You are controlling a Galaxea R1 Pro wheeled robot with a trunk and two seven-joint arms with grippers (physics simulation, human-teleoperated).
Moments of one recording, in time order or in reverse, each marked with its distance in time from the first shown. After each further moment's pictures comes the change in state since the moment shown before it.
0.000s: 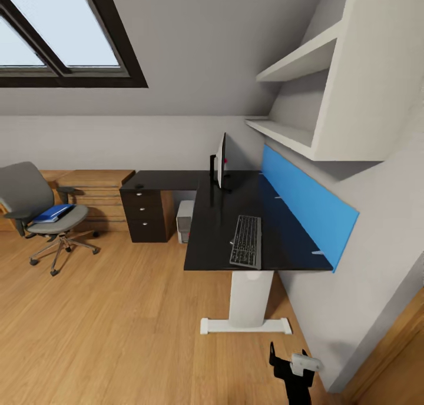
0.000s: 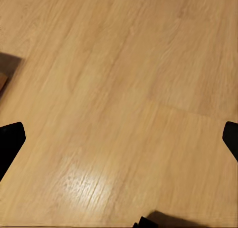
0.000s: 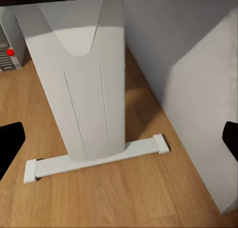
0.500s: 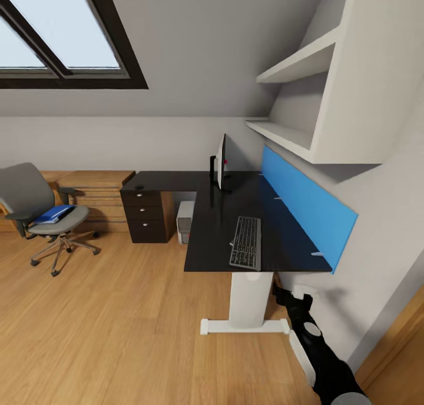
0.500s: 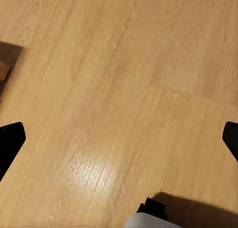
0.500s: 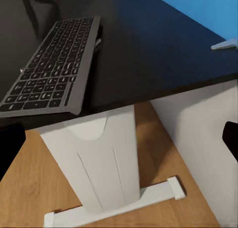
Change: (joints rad) left arm 0.000 0.001 0.001 0.000 -0.001 0.073 0.001; right arm 0.024 -0.046 -0.042 -0.816 -0.046 0.753 -0.001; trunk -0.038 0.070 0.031
